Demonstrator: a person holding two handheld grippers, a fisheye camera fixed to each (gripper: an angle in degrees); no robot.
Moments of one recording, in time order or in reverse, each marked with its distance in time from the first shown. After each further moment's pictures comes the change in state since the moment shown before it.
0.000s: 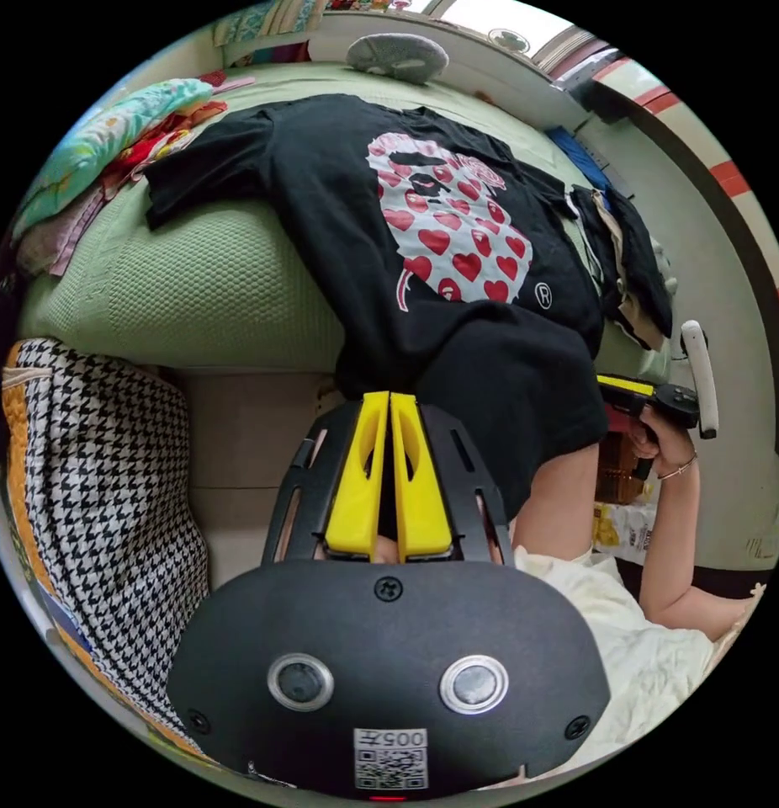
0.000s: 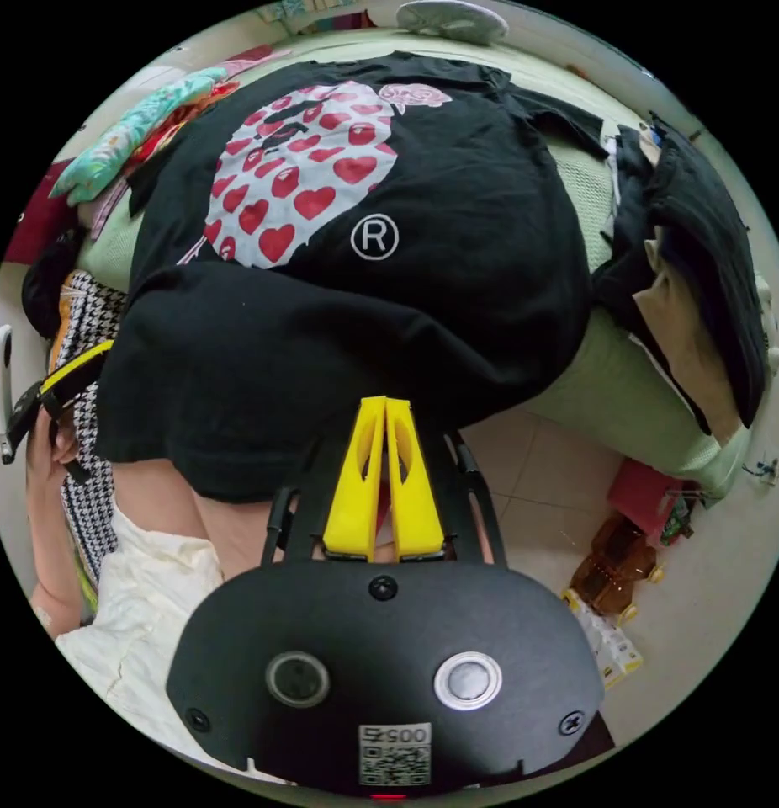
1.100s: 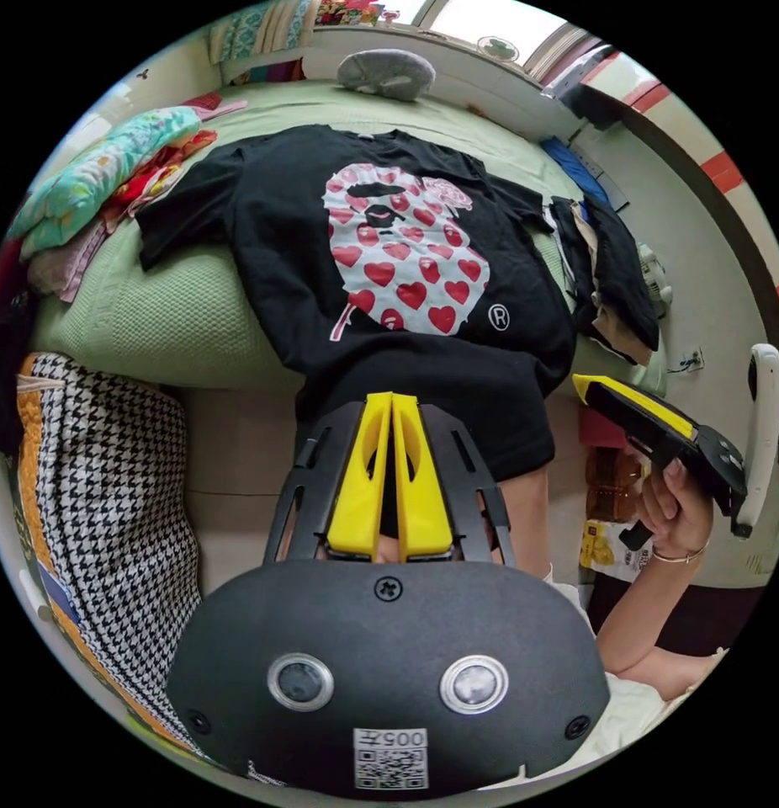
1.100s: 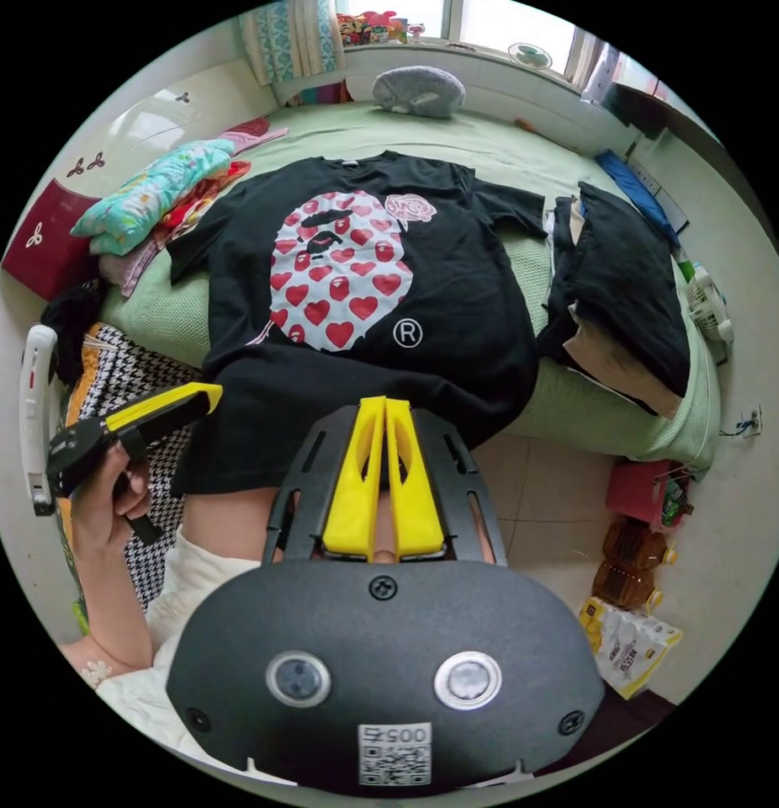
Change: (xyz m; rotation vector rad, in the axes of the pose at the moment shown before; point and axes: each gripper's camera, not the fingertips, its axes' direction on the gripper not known) left arm 0.159 0.029 -0.008 0.097 -0.060 -0.024; right arm -0.042 0.046 -0.090 0.226 0.000 0.079
